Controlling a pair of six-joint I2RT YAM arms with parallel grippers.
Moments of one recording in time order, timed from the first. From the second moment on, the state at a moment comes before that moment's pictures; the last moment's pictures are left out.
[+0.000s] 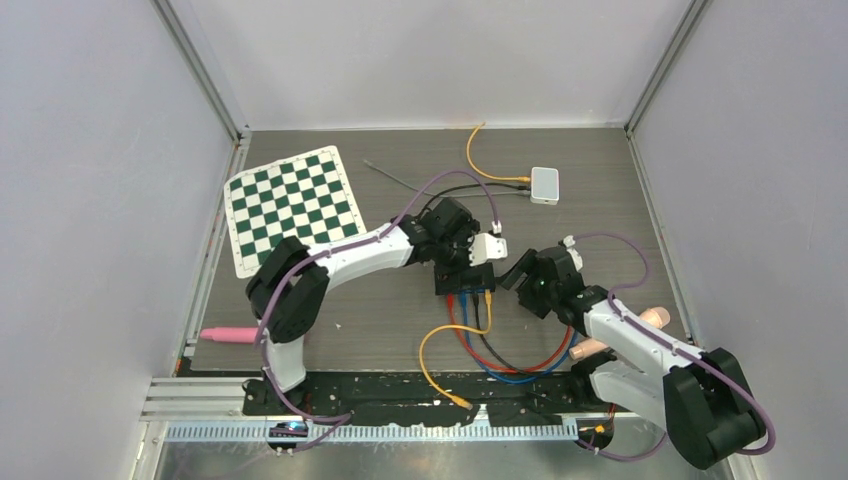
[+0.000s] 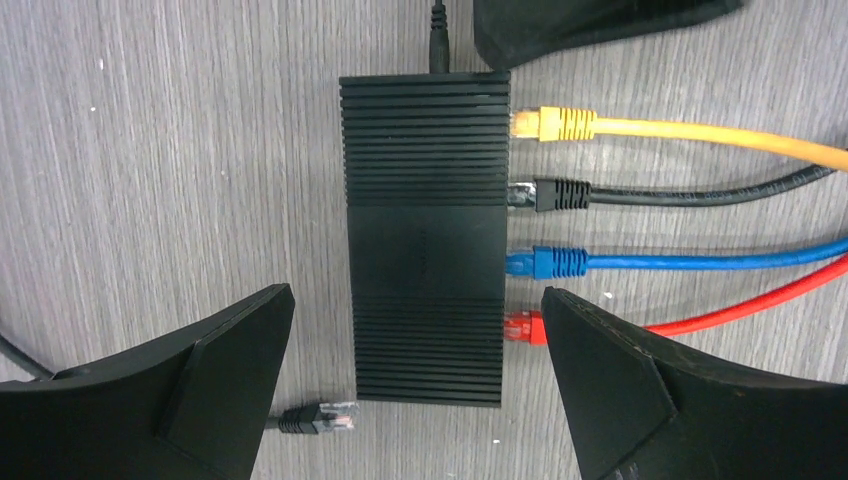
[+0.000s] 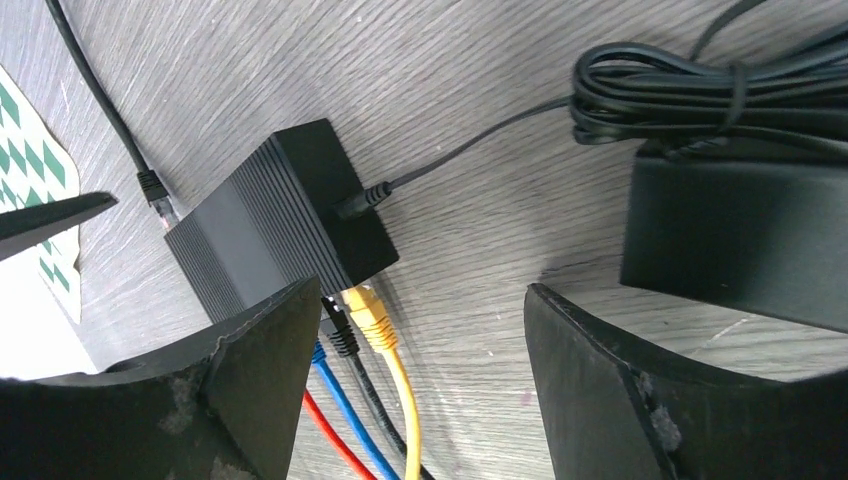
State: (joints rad) left arm -0.88 1.84 1.32 -0.41 0.30 0.60; right arm 0.40 1.02 0.36 -0.18 0.03 1.05
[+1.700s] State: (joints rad) left arm -0.80 1.76 1.28 -0.44 0.31 0.47; right arm 0.40 1.04 0.38 -0.15 0.08 1.35
